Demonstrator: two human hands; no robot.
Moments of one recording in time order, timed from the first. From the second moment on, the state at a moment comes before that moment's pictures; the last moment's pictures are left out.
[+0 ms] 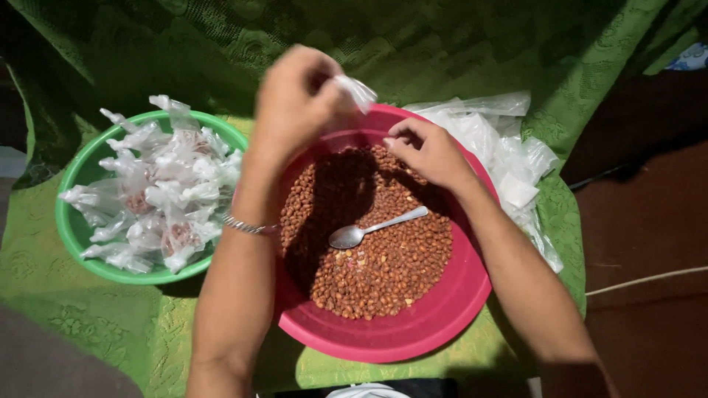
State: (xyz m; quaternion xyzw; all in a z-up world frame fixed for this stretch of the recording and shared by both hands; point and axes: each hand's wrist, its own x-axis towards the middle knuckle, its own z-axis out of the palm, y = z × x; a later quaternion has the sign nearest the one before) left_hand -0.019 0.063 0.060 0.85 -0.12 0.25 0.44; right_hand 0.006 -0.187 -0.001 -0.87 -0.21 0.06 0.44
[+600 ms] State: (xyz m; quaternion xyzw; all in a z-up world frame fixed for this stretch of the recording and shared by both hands) left_hand -0.225 0.262 0.005 0.82 0.19 0.34 0.43; right_hand 0.003 -0.183 0.008 -0.89 -0.22 0.10 0.39
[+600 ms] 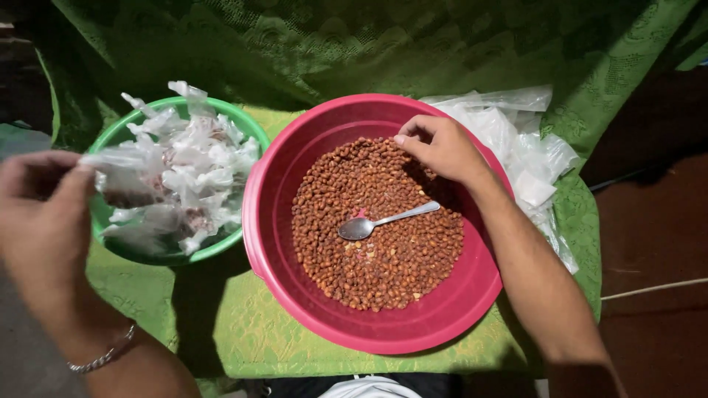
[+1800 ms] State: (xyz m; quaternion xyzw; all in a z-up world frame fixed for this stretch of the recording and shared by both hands) left_hand 0.003 0.026 0.012 0.88 -0.15 0.20 0.41; right_hand 0.041 -0.260 0.006 -0.76 -0.12 -0.20 0.61
